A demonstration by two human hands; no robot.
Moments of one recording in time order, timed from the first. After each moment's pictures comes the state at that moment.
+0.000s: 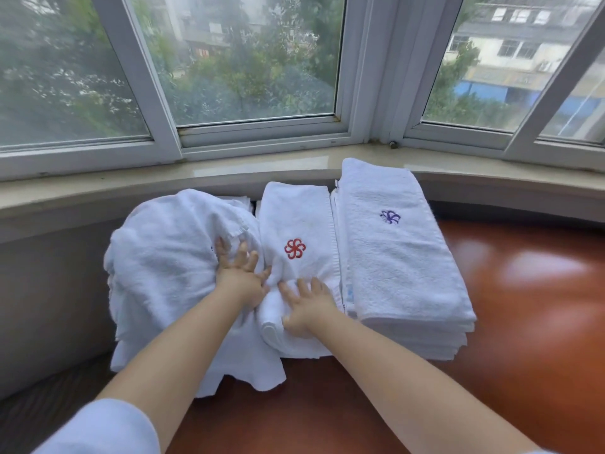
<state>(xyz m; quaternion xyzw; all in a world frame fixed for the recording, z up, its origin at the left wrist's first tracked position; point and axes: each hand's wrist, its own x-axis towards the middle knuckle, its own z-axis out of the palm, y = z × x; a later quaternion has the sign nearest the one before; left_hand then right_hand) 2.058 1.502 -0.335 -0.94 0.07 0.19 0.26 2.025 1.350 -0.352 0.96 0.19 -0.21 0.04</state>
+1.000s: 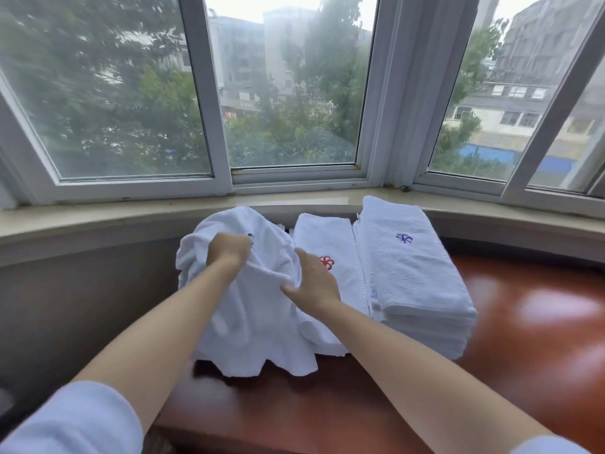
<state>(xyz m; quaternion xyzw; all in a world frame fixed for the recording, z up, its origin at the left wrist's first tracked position) 1.992 1.570 -0.220 -0.86 -0.29 -0.06 -0.41 1.966 1.404 -0.271 0.95 0.13 0.01 -0.30</state>
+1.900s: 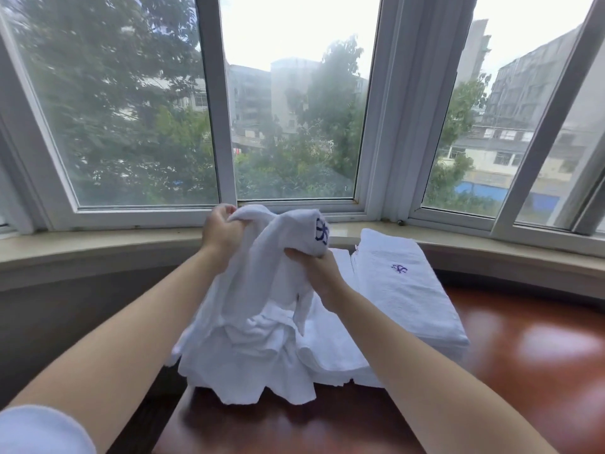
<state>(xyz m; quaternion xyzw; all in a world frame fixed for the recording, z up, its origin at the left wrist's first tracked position) 1.964 1.577 -0.140 -0.75 -0.12 -0.26 -0.59 1.957 1.403 -0.182 0.66 0.10 -0.04 -0.74</state>
